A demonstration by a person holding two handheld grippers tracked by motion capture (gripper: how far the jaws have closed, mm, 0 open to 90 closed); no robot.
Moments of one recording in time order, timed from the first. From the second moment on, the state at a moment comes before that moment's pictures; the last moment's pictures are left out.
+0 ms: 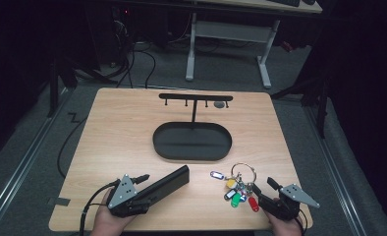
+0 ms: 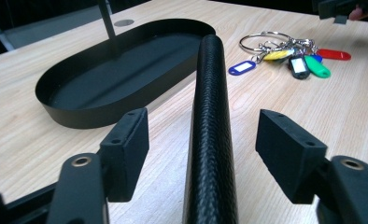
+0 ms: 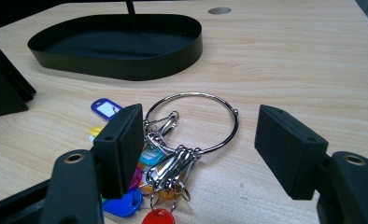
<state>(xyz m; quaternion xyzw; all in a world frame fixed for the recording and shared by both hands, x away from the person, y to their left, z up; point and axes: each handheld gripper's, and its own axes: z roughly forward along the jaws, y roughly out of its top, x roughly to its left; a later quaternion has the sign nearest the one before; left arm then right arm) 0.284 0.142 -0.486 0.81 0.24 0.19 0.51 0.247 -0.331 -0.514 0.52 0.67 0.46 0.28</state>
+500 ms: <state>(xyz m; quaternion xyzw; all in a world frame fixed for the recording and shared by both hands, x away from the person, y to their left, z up) 0.288 0.136 -0.482 0.83 0.24 0.18 0.48 0.250 -0.326 -0.495 0.50 0.70 0.42 0.31</state>
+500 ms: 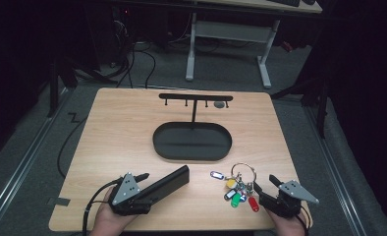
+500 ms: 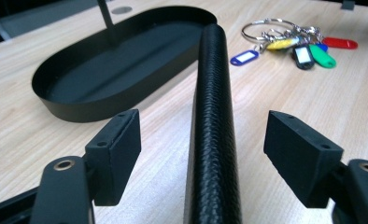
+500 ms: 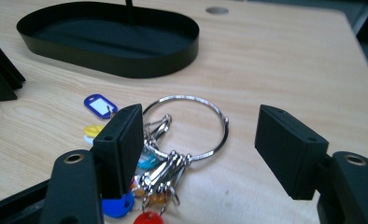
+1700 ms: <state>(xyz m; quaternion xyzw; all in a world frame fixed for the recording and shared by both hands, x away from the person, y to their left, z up) 0.296 0.120 -0.448 0.93 0.18 0.15 0.27 0.248 -0.328 -0.507 0.47 0.69 0.46 0.31</state>
